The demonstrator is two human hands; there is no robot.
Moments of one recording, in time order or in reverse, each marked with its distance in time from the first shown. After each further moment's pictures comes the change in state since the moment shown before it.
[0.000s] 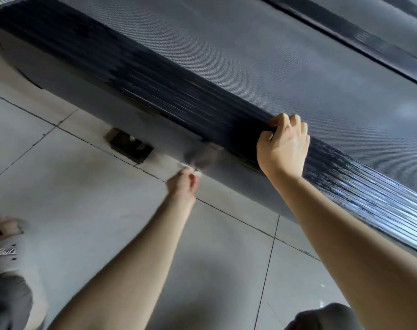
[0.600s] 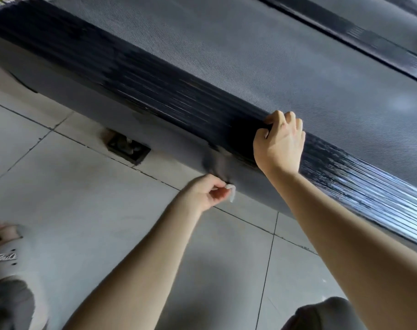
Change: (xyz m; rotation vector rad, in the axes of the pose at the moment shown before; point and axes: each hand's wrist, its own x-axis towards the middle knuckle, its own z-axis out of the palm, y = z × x) left_hand -0.038 -0.015 0.019 0.356 -0.411 -0.368; right_hand 0.000 0.003 0.000 0.009 0.003 -0.006
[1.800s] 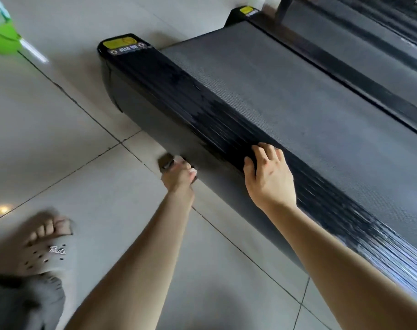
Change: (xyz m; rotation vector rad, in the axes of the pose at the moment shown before) left_hand -0.028 0.143 -0.104 -0.501 0.499 0.643; right_hand 0.004 -0.114 0.039 0.012 -0.223 -0.497
